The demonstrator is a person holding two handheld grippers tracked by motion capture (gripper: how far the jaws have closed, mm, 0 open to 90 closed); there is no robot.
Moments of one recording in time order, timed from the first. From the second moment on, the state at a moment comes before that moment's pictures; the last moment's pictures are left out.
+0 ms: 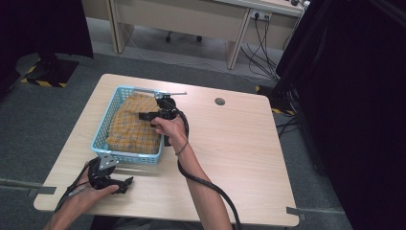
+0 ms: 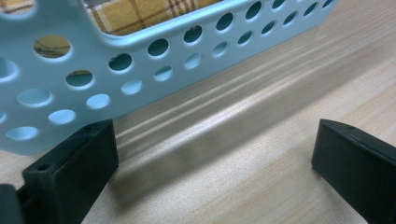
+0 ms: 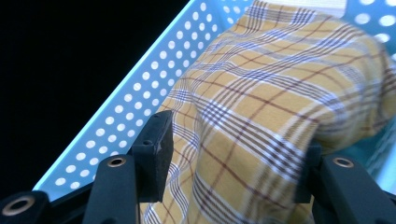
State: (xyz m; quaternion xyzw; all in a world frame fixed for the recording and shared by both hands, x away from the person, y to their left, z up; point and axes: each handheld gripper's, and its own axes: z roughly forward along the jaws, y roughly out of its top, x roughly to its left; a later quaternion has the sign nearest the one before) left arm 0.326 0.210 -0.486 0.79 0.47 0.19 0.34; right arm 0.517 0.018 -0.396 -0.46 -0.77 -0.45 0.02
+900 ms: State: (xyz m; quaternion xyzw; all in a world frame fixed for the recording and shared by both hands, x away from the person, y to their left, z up) left arm 0.327 0.210 -0.486 0.80 0.47 0.19 0.34; right arm 0.519 -0.043 -0.375 -0.47 -0.75 -0.46 -0.03
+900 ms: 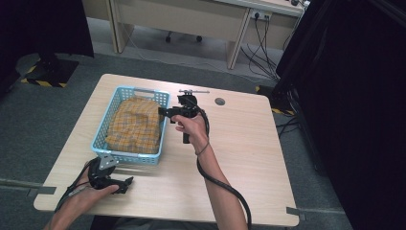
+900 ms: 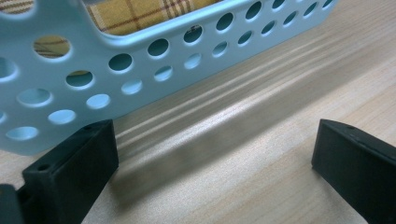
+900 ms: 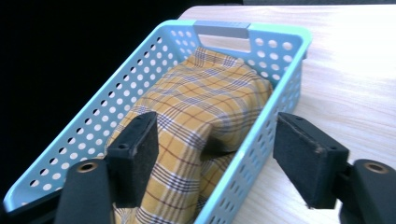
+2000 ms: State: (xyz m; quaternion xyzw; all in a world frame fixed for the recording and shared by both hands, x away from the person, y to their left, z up) left arm 0.327 0.210 -0.486 0.80 0.47 0.19 0.34; right arm 0.507 -0.067 -0.384 -0.47 -0.74 -0.48 -0.04
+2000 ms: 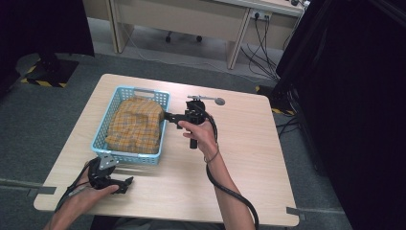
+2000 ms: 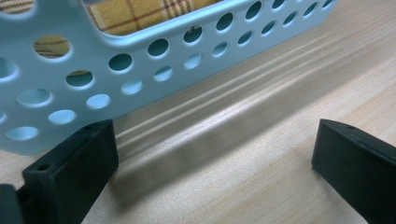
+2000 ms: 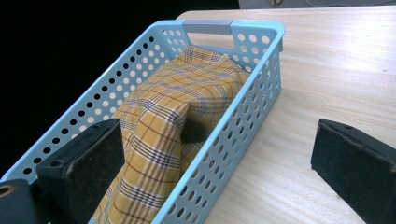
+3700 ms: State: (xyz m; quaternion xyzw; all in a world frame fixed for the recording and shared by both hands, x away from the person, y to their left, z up) left arm 0.327 0.210 -0.486 0.80 0.47 0.19 0.34; right arm 0.485 -0.105 -0.400 -0.45 -0.75 -0.48 -0.06
